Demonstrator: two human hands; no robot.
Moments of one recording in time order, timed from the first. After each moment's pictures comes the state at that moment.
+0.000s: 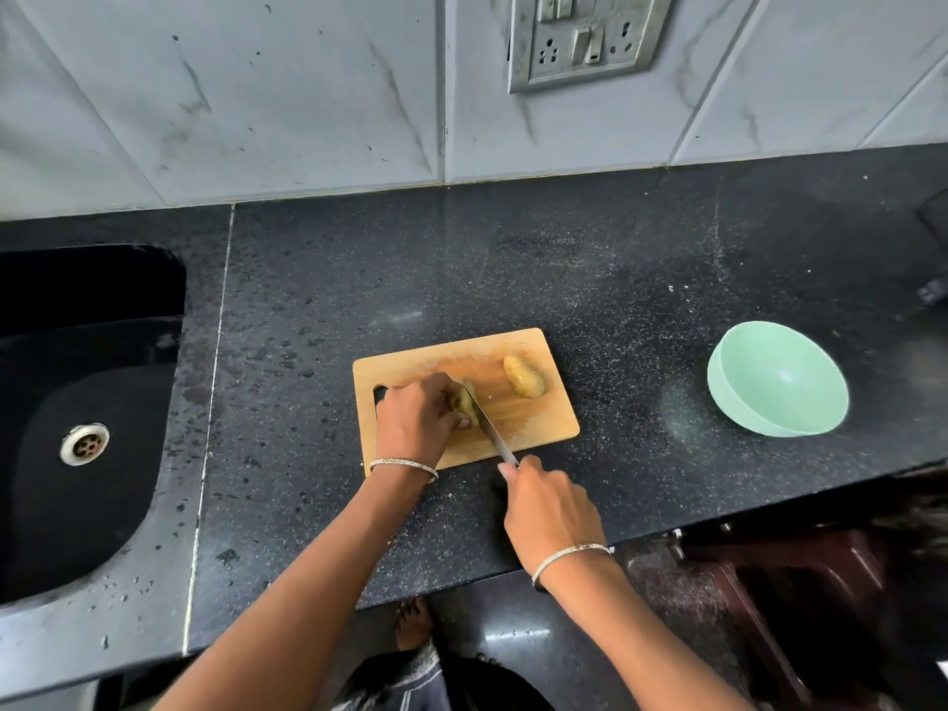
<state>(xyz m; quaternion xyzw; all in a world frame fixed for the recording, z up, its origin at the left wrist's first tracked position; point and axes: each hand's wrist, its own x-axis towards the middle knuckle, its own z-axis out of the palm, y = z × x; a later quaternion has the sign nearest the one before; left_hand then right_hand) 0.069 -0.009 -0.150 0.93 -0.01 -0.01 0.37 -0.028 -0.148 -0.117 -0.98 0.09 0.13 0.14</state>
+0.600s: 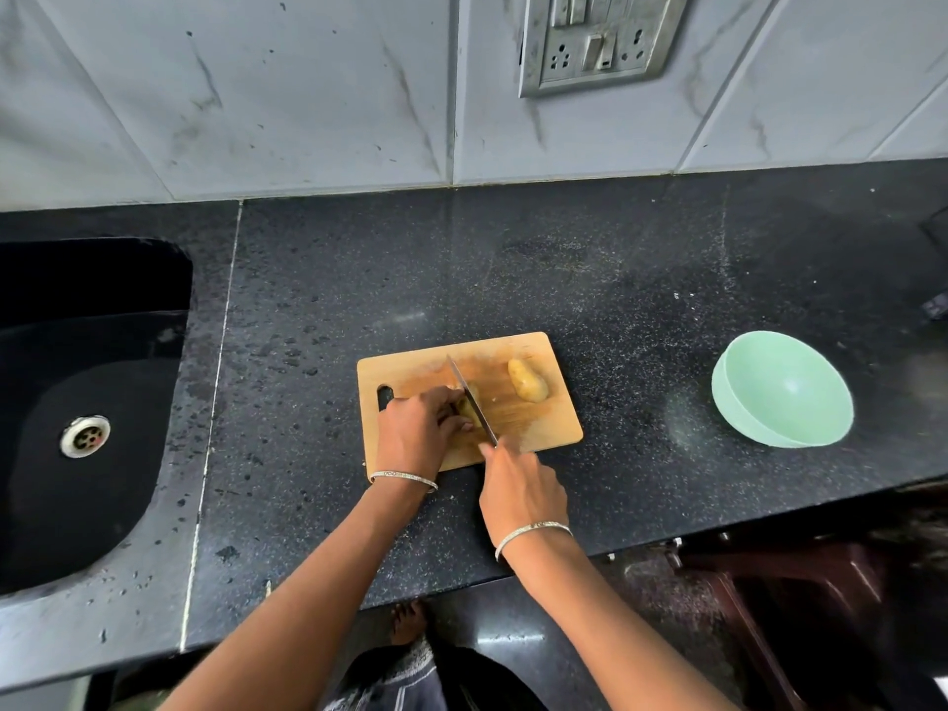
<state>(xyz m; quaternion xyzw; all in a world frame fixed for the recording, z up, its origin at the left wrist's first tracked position) 0.061 -0.007 -0.155 0.93 -0.01 0.02 0.36 -0.002 -0.122 -0.123 -0.98 0.09 0.12 0.15</state>
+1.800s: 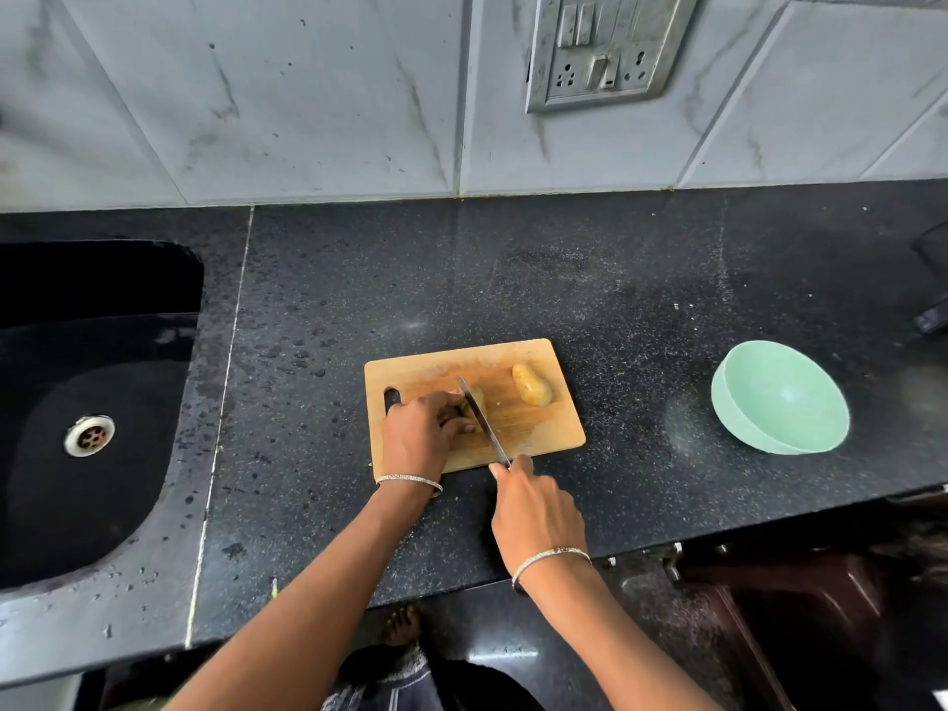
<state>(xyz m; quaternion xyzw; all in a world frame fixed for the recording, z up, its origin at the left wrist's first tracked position) 0.057 -0.005 -0.156 0.91 0.01 0.02 0.40 -0.027 -0.127 -0.121 -0.98 0.09 0.11 0.13</state>
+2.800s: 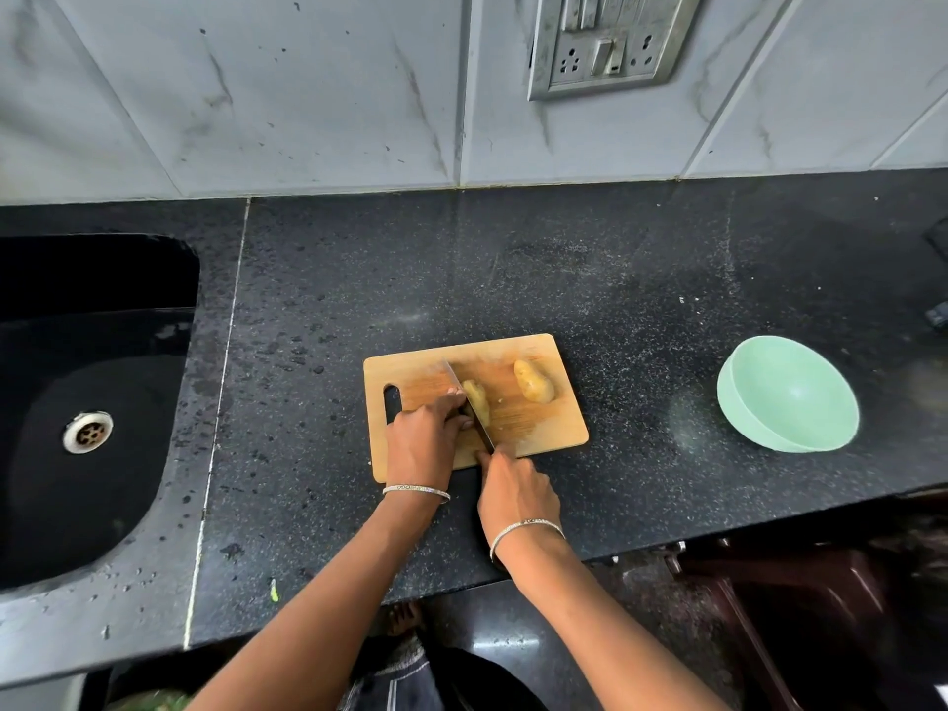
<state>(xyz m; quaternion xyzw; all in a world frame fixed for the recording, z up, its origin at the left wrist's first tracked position) 0.055 -0.010 -0.174 0.93 0.02 0.03 0.36 -0.001 -0.114 -0.145 -0.97 0.11 0.14 0.13</state>
